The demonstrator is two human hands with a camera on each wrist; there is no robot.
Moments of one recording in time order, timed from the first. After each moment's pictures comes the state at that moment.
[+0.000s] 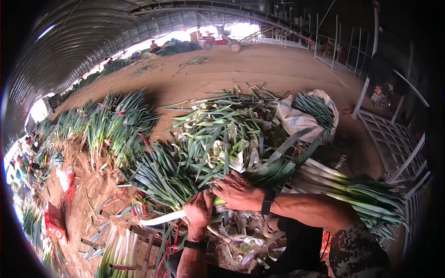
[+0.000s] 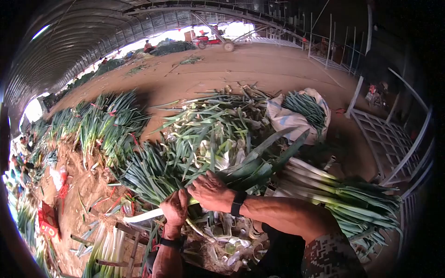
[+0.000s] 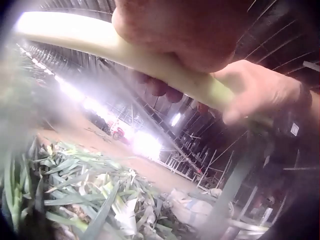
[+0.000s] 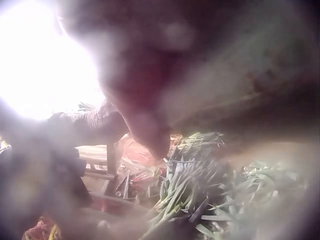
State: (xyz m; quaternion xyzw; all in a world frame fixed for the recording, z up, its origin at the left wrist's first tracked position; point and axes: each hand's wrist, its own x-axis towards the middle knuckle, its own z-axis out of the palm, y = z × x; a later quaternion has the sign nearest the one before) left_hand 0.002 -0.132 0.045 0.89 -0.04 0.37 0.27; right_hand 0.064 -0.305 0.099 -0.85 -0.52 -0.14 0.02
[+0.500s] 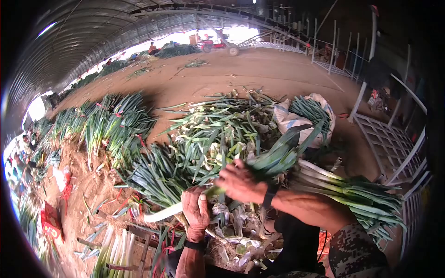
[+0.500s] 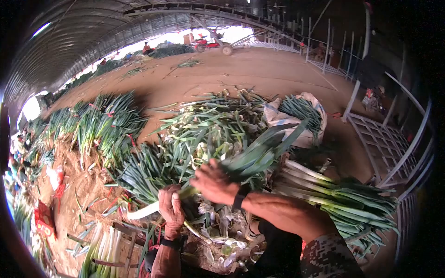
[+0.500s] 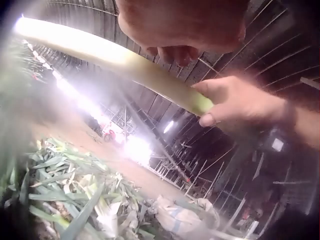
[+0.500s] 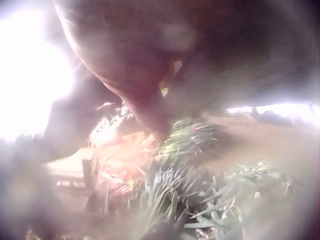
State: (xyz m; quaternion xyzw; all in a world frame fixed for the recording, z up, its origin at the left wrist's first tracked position) left_hand -0.007 -0.138 0.058 0.80 -0.09 0.43 0.41; right_hand 0.077 -0.316 0.121 -0.86 -0.48 -0.16 0.01
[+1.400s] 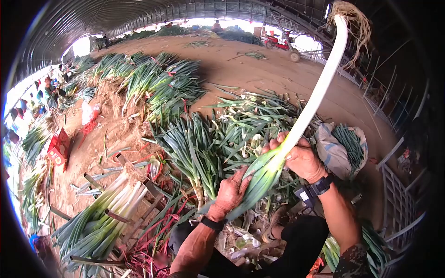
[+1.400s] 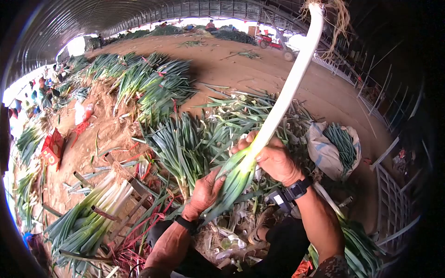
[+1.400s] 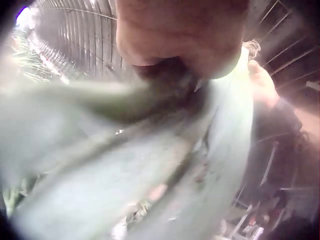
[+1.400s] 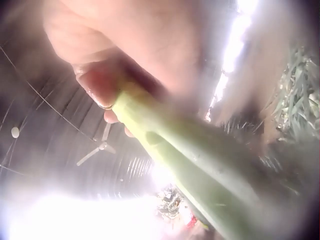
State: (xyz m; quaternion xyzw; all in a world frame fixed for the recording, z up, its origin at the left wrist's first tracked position) left_hand -0.020 -0.116 0.048 0.83 -0.07 0.31 0.46; right_hand 0.081 -0.293 0.203 -0.45 -0.37 0.31 0.75
